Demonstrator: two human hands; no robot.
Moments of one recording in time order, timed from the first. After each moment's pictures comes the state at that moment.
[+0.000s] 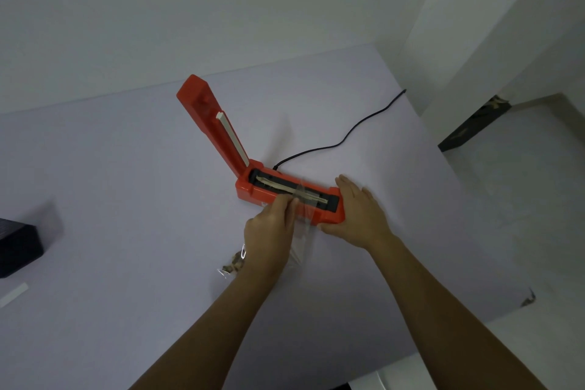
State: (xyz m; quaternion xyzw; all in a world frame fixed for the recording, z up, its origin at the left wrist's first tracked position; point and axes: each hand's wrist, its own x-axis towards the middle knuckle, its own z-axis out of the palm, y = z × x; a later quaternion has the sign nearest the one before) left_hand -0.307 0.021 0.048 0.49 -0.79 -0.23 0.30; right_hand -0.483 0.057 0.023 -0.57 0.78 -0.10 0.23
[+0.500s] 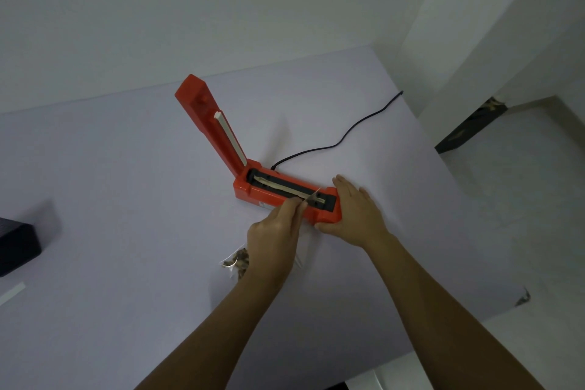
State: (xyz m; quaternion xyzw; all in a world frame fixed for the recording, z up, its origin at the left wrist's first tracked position) left_hand -0.309 0.032 0.055 0.44 -0.82 -0.18 0.32; right_hand -0.484 0.056 0.024 -0.57 0.78 -0.10 0.24
